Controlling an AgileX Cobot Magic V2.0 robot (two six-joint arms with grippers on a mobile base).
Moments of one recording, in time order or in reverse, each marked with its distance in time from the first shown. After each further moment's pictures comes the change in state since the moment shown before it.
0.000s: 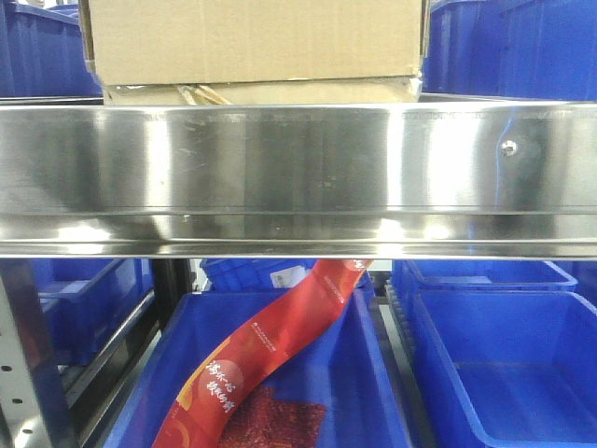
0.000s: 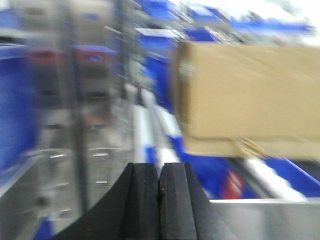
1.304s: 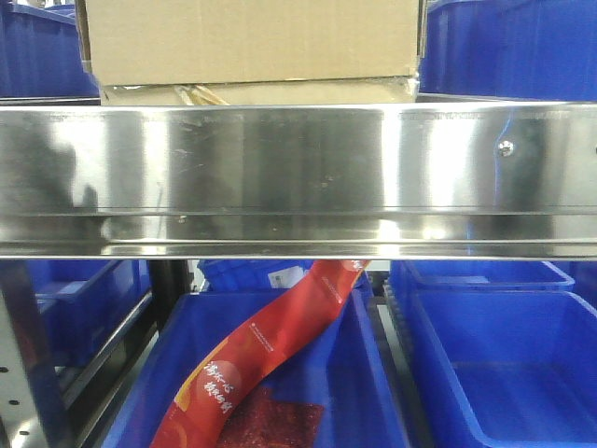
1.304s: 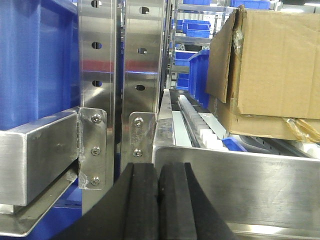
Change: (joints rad) left arm 0.053 -0.113 0.316 0.002 -0.244 0.007; right arm 0.000 -0.002 0.000 0.000 -0.004 0.000
